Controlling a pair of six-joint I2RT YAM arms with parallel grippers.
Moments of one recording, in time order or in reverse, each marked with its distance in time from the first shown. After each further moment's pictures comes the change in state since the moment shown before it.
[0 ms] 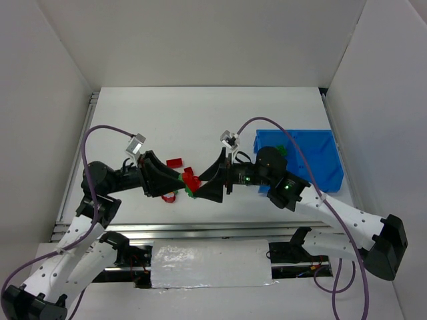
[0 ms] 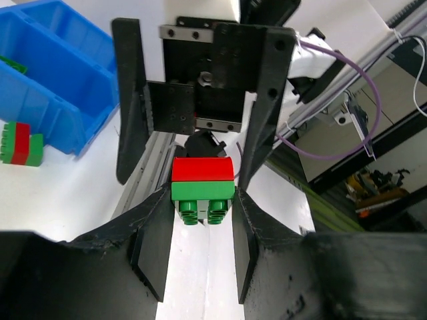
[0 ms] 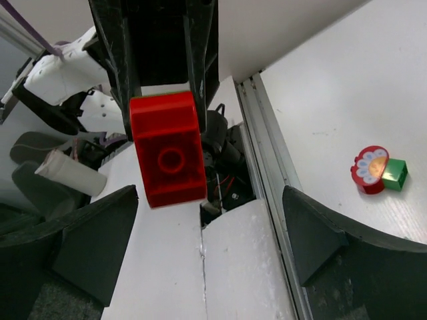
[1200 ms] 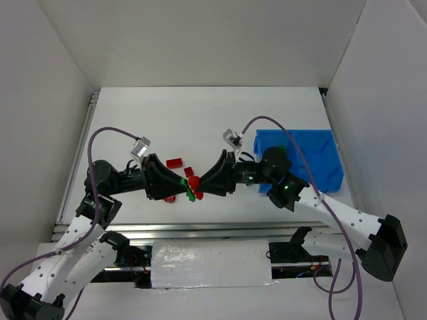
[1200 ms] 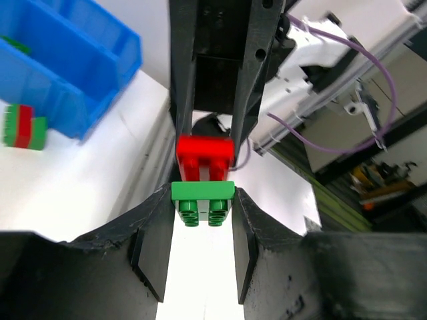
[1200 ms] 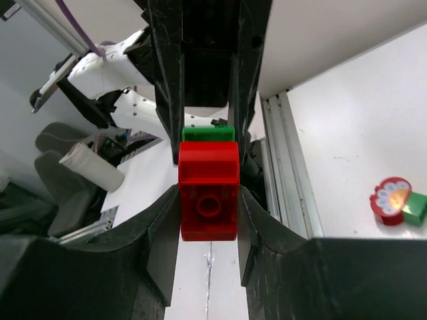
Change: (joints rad) left arm -0.043 -0.004 0.008 -0.085 -0.004 0.072; right arm -0.025 0.032 -0.025 0.188 -0.111 0.049
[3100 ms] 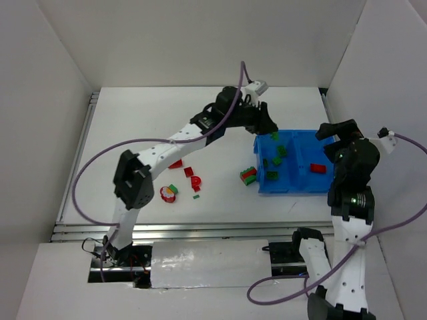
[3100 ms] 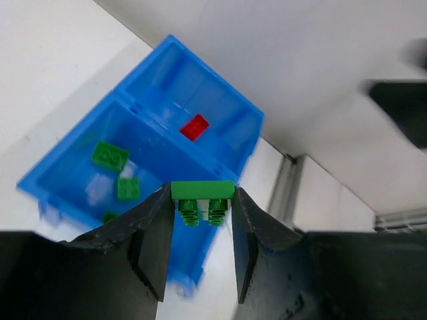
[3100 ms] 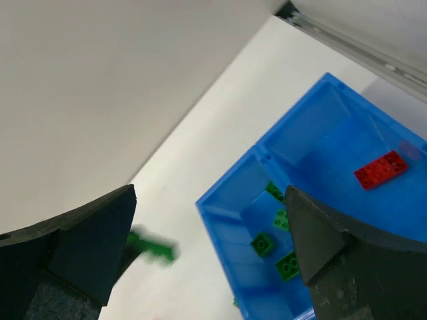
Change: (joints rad) left arm -0.376 1.292 1.244 -0.347 -0.540 0.352; right arm -1.050 -0.303 0.261 -0.927 0.875 0.113
